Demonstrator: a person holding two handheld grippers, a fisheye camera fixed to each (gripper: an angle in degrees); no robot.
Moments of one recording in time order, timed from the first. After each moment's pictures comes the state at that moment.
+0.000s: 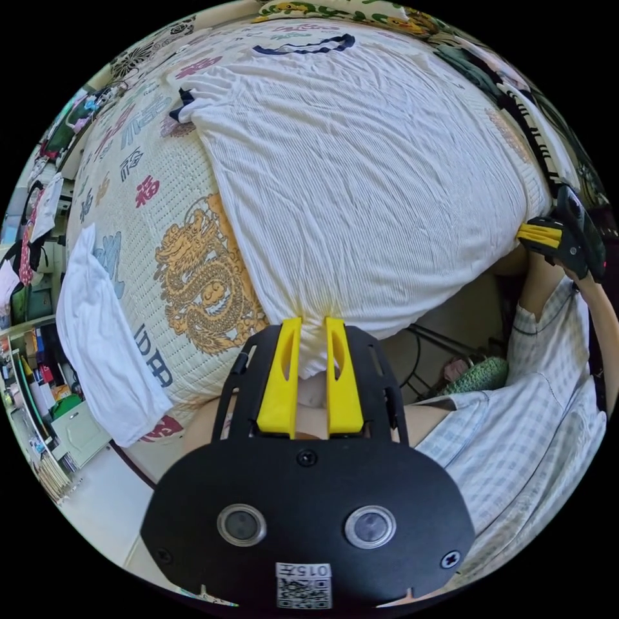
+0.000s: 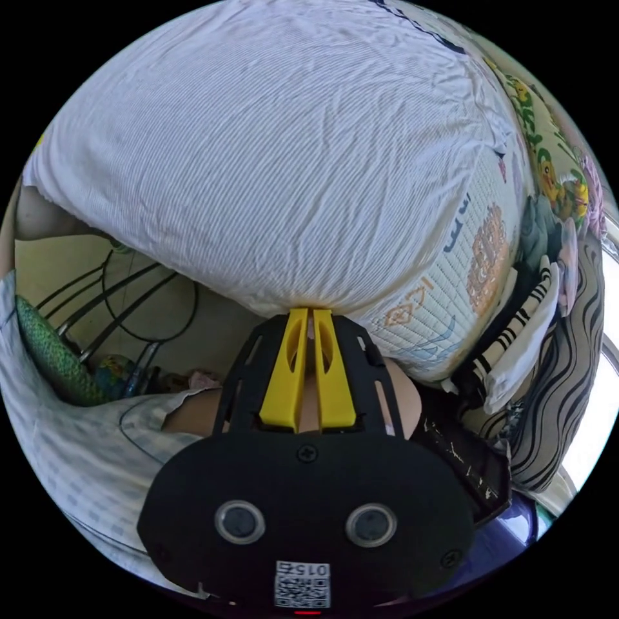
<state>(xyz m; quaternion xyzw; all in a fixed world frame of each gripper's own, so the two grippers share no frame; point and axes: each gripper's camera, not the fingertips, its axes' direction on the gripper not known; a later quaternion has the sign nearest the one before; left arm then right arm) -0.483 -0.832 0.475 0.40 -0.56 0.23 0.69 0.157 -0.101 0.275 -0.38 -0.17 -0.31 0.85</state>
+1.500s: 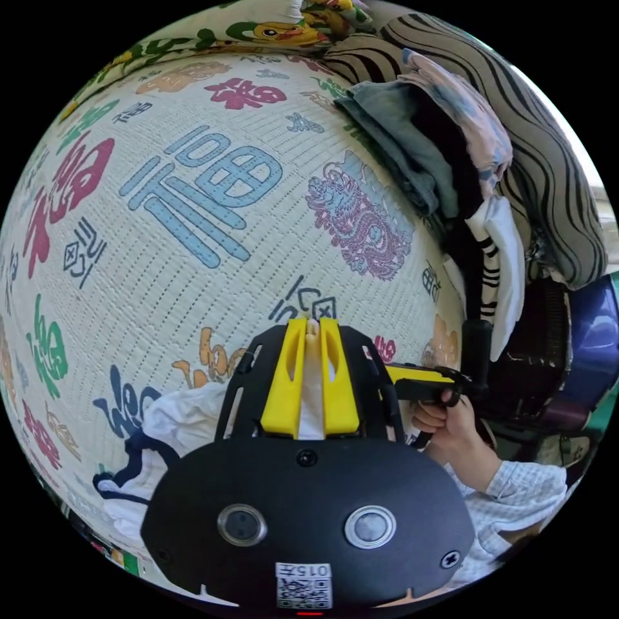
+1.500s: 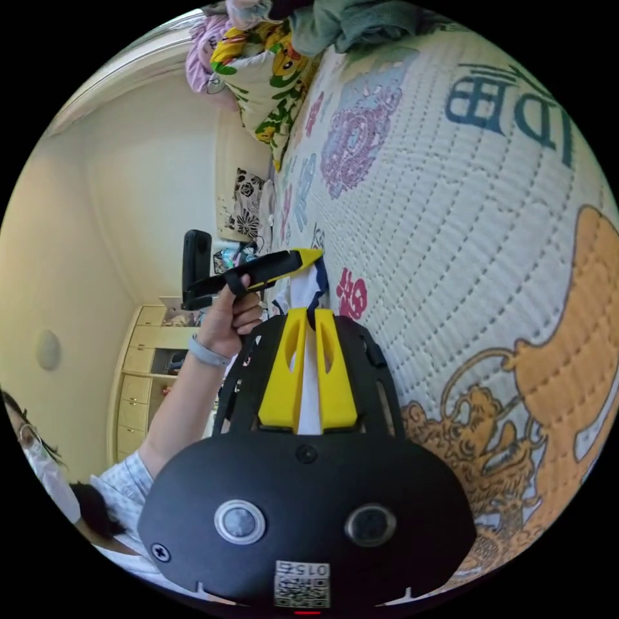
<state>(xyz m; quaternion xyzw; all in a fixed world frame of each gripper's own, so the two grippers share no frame) -0.115 -1.277 0.377 0.25 -0.46 0.46 0.72 0.571 -0.189 0.587 -0.14 -0.63 0.47 0.60</state>
